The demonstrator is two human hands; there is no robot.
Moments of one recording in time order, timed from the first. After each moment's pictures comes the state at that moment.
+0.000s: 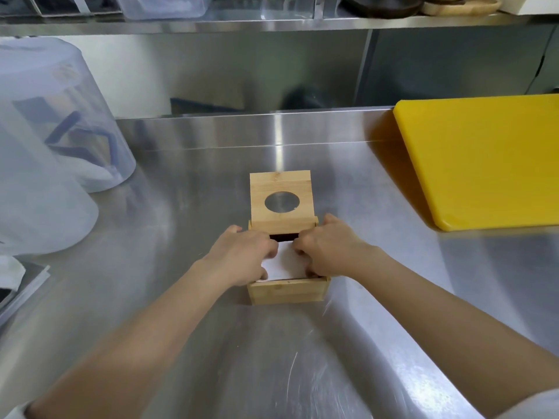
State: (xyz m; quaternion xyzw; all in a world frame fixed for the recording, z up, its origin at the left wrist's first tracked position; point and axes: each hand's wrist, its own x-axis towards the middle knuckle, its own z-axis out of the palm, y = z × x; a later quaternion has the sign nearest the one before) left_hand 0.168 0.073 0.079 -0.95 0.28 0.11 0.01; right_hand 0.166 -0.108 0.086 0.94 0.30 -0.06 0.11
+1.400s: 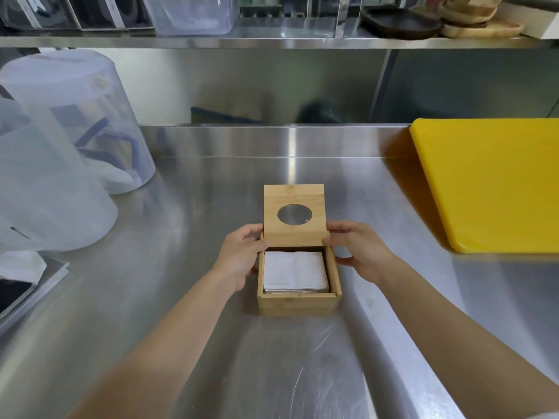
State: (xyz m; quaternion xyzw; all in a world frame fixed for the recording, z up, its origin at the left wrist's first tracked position) left_hand 0.166 0.071 0.078 -0.71 -0.18 0.12 -0.67; right_hand 0.182 -0.136 0.078 0.70 -0.13 -0.16 -0.68
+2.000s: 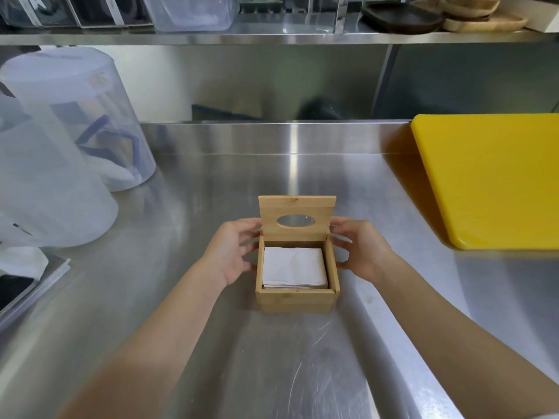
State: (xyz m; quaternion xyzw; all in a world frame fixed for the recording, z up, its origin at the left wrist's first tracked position) left_hand 0.169 0.081 0.087 -0.61 -0.23 0.16 -0.74; right_hand 0.178 -0.135 0.077 0.59 -0.20 -0.19 -0.76
